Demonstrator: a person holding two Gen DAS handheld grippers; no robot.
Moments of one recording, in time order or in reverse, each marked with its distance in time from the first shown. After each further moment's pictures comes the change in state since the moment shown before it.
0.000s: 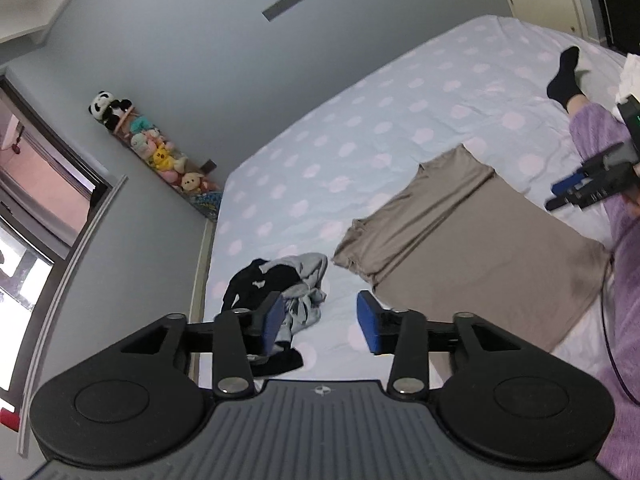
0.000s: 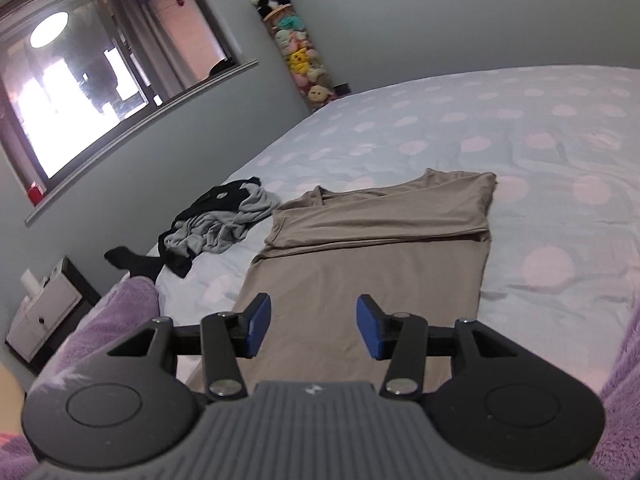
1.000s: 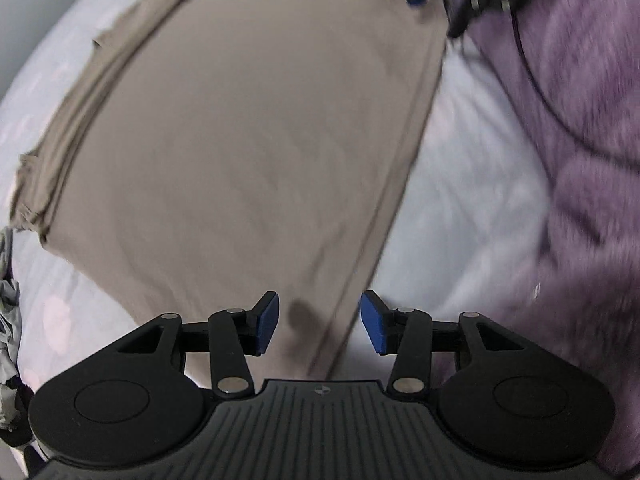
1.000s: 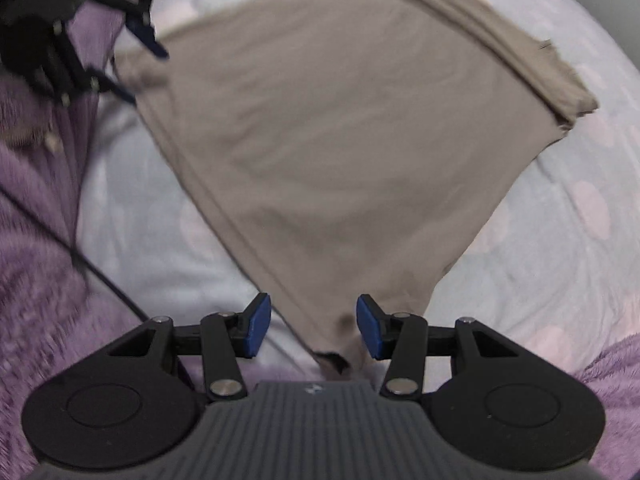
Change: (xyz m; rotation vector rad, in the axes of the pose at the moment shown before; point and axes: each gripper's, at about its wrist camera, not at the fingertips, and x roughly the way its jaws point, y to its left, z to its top) left arm 0.232 -0.202 -0.144 0.467 0.231 -0.628; right arm 0.059 0.008 -0.106 -0.672 0.751 -0.077
